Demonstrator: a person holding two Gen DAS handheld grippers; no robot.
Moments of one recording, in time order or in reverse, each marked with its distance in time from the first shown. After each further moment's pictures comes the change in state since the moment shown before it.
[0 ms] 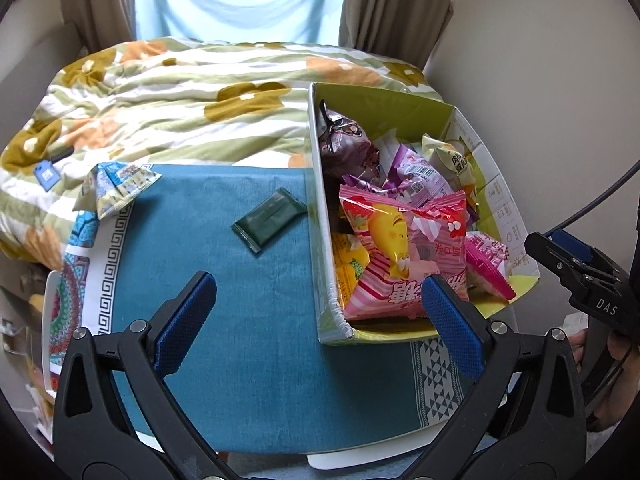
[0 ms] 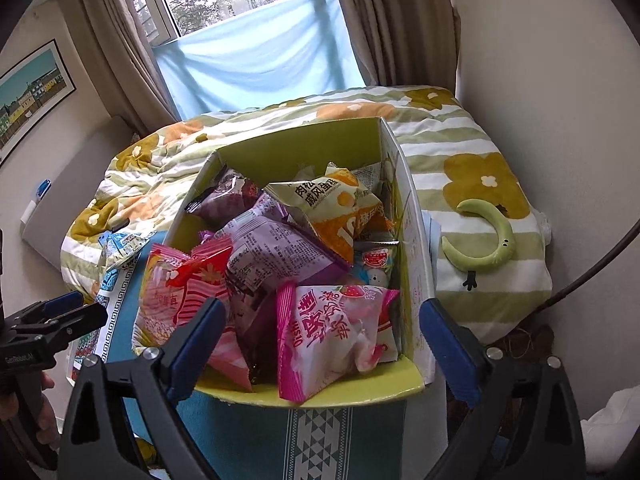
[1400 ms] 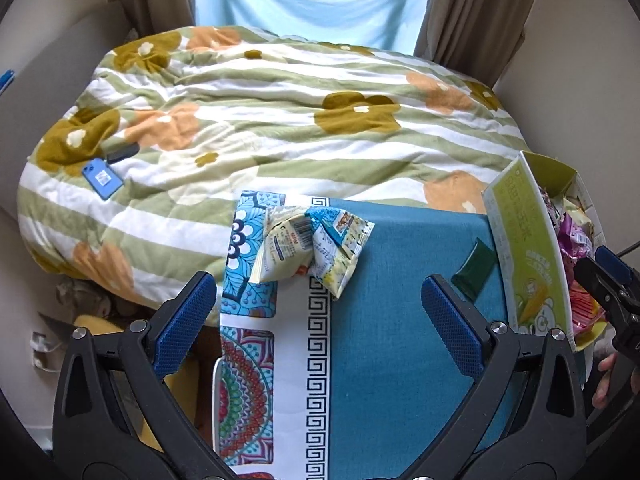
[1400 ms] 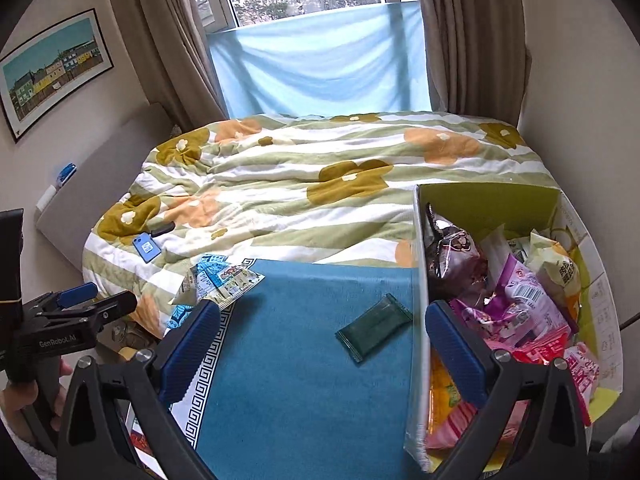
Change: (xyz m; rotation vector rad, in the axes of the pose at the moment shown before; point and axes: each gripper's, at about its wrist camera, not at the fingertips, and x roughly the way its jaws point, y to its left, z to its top) left arm 0.018 0.302 0.080 -0.062 0.051 0.072; right arm 0.067 0.254 0.048 -0.079 -0.029 0.023
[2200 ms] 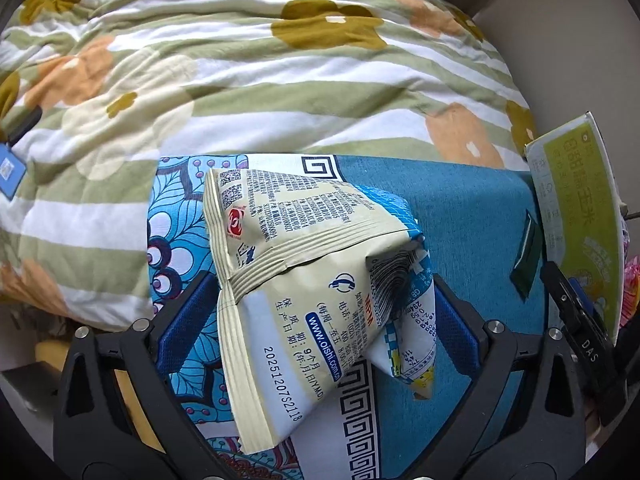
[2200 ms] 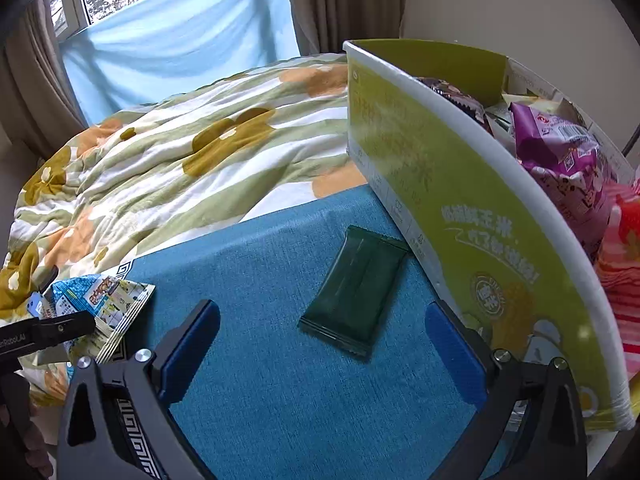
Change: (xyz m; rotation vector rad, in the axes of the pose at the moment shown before) left arm 0.191 0.030 0.033 0.078 0.288 -0.205; right arm 0.147 0.000 -0.047 0.349 0.079 -0.402
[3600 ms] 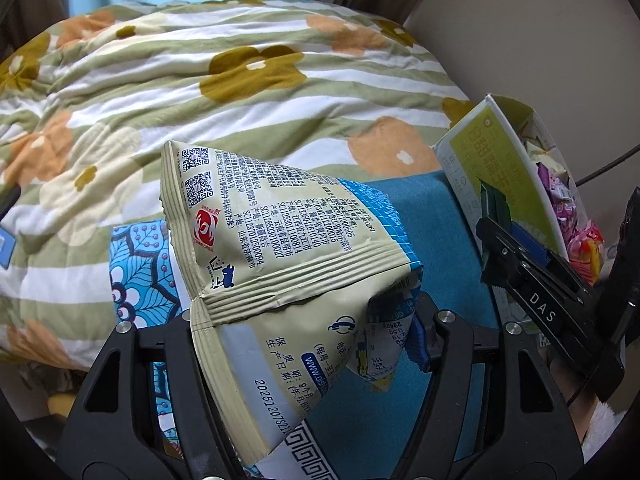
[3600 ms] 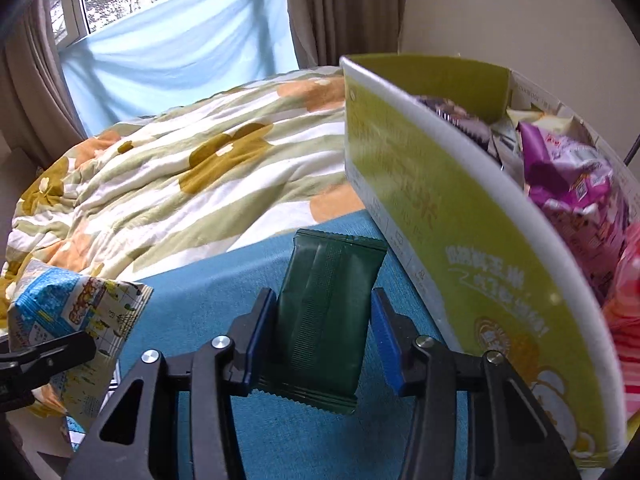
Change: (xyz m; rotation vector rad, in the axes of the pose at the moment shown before) left arm -0.067 -0.087 -0.003 0.184 -0.126 -0.077; right arm -0.010 0.000 0.015 -0.020 -0.059 0.022
